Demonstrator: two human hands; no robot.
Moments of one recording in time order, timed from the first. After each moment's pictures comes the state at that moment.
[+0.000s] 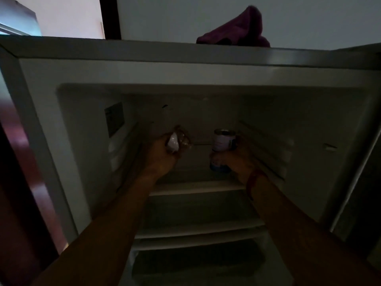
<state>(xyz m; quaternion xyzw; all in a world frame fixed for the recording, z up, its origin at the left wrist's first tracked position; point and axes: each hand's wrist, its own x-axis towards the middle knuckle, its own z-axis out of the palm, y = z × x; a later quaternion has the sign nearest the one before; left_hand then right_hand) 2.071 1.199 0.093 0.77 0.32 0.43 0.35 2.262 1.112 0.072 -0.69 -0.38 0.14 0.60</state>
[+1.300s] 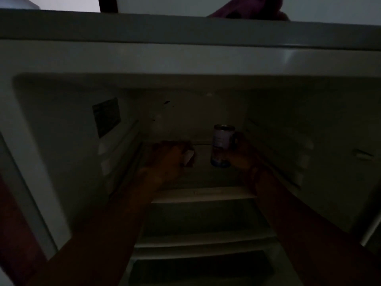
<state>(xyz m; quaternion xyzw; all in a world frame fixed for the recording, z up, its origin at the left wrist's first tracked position) 2.091 1.230 0.086 0.92 0.36 0.17 0.04 2.284 1.141 0.073 -0.67 -0.44 0.15 0.58</state>
